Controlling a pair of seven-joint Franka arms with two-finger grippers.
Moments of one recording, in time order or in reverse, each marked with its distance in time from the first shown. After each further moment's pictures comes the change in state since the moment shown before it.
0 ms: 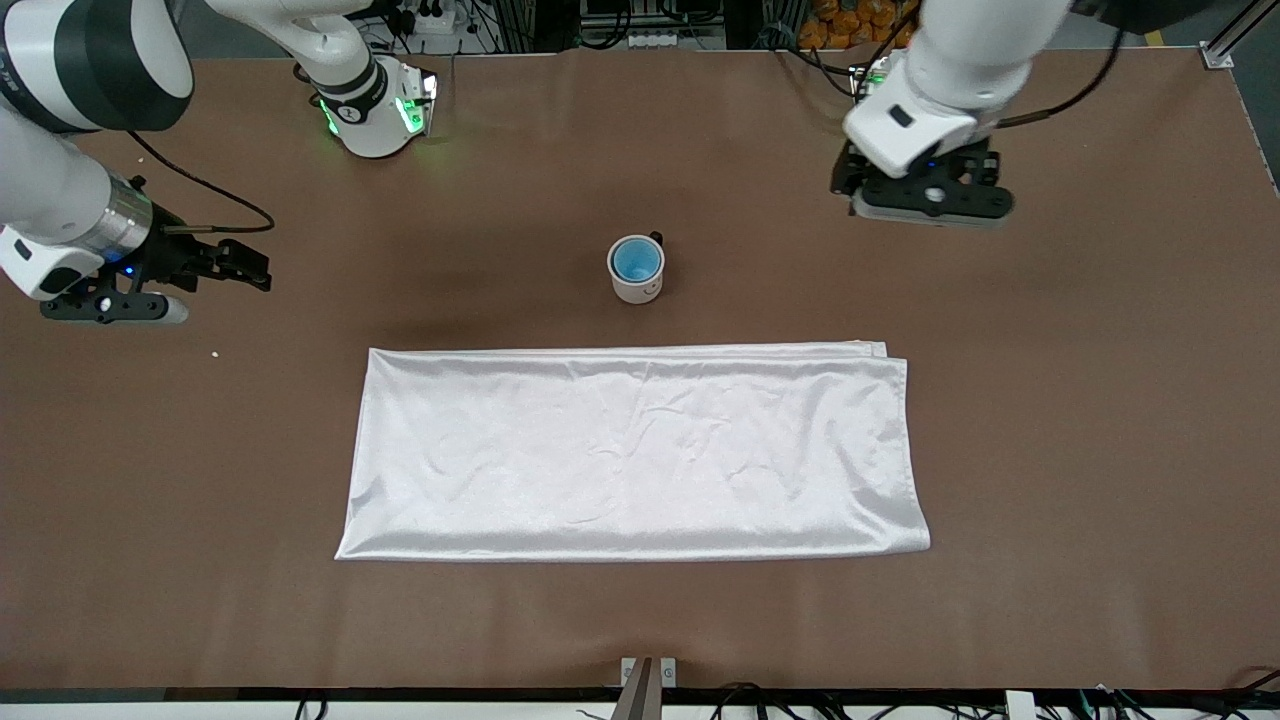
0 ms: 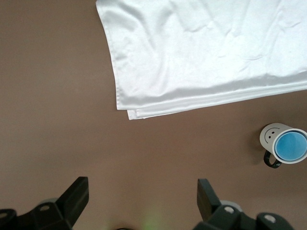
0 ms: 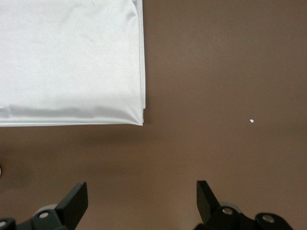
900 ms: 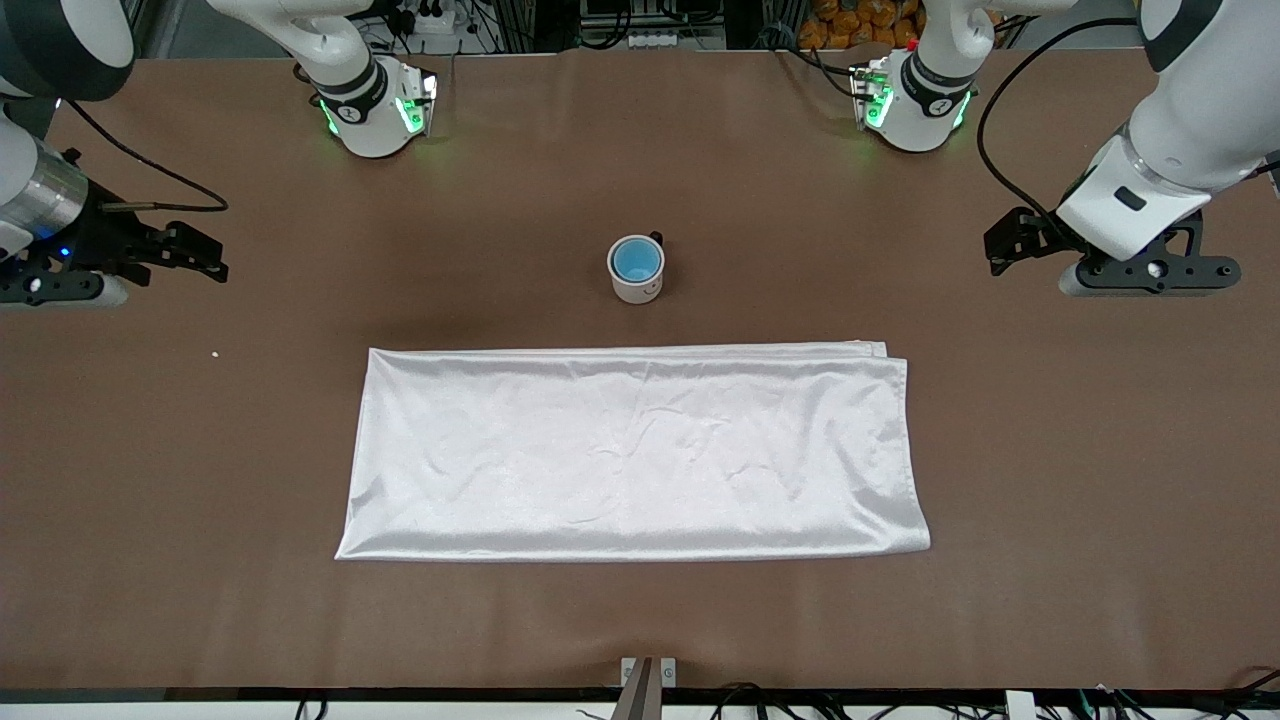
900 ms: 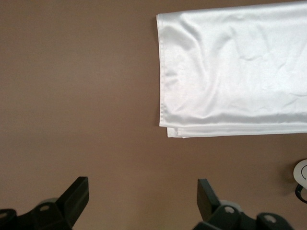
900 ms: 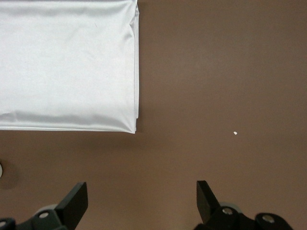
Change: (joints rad) left arm 0.119 0.030 0.153 0.011 -0.008 0.053 0.133; right arm -0.039 -0.013 -0.013 0.089 0.000 -0.037 -0.086
